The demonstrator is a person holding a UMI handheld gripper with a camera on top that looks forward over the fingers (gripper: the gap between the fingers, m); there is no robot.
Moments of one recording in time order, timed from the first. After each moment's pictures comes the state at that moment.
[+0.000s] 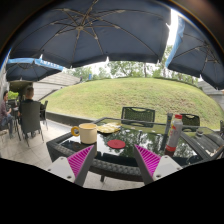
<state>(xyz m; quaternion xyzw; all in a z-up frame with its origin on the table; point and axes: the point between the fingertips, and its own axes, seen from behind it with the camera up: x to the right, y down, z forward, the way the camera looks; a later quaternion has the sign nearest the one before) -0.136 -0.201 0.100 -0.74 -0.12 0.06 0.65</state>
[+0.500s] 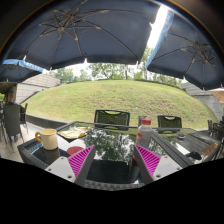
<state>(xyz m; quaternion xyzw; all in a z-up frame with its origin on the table) 0.000 -0.128 0.121 -0.74 -0.04 -0.02 0.67</state>
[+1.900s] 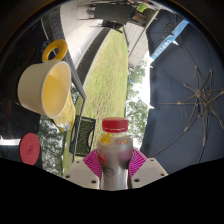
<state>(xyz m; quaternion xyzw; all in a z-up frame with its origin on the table) -0.214 0.070 0.195 -0.37 -0.54 -0.56 0.50</state>
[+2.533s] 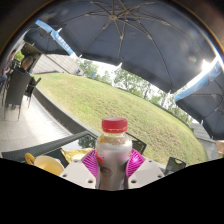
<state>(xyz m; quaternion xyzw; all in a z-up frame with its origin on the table) -0.177 0.078 0.202 -0.67 -0.23 -0.15 0.69</state>
